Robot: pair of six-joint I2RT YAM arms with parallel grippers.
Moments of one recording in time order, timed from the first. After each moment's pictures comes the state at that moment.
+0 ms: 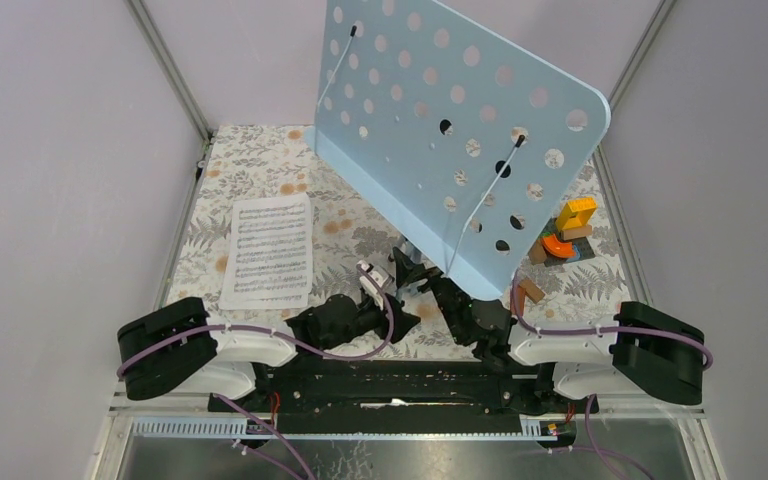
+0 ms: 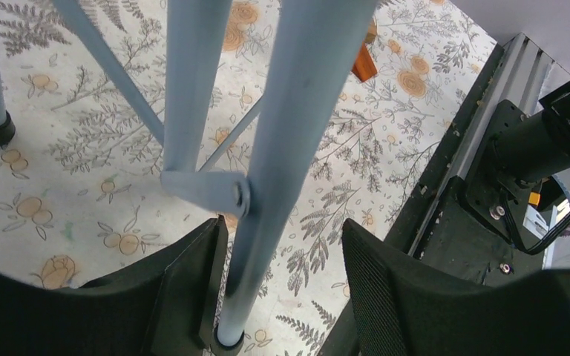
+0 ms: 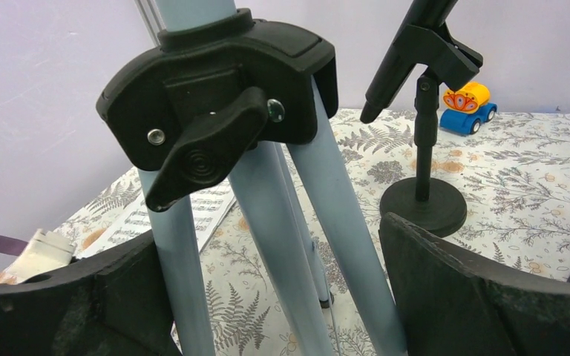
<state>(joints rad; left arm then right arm) -1.13 1.30 0.29 0.78 -0.09 -0.39 1.20 1.27 0.38 1.16 0.79 0.02</state>
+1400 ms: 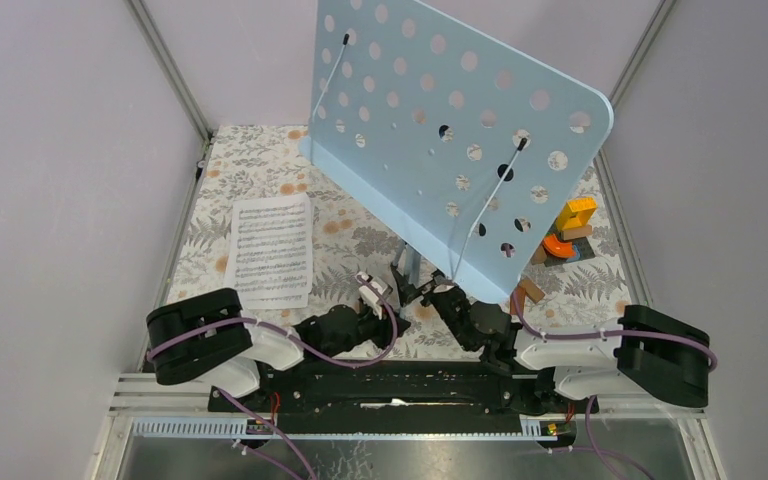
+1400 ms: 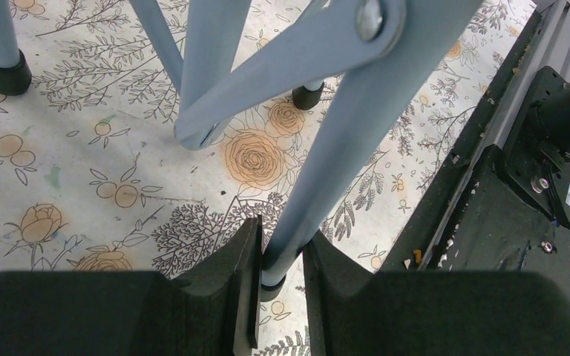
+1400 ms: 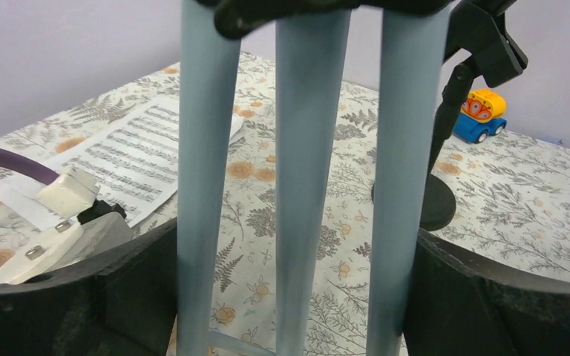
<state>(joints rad) -1.15 1.46 0.20 0.98 -0.11 -0.43 1.21 1.20 0.31 1.06 0.62 -0.12</state>
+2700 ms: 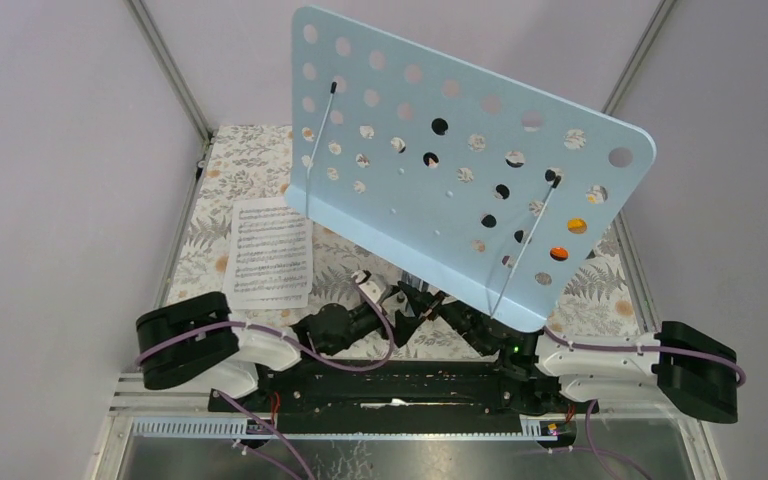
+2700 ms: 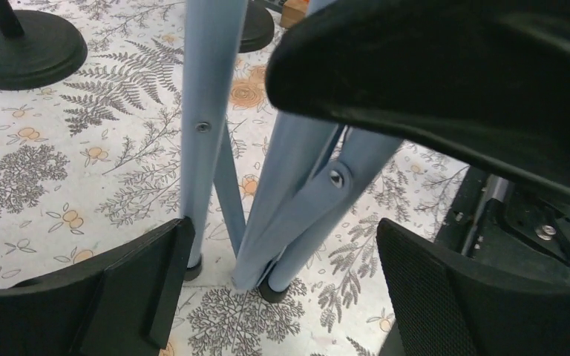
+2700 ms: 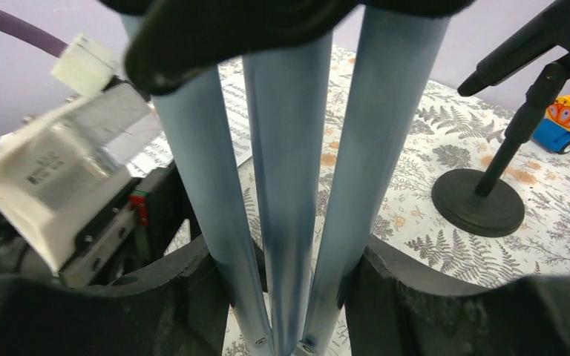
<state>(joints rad) -1.17 1.37 0.20 1.09 -0.18 -0.23 1.22 1.04 0.27 0.89 0.45 -0.05</state>
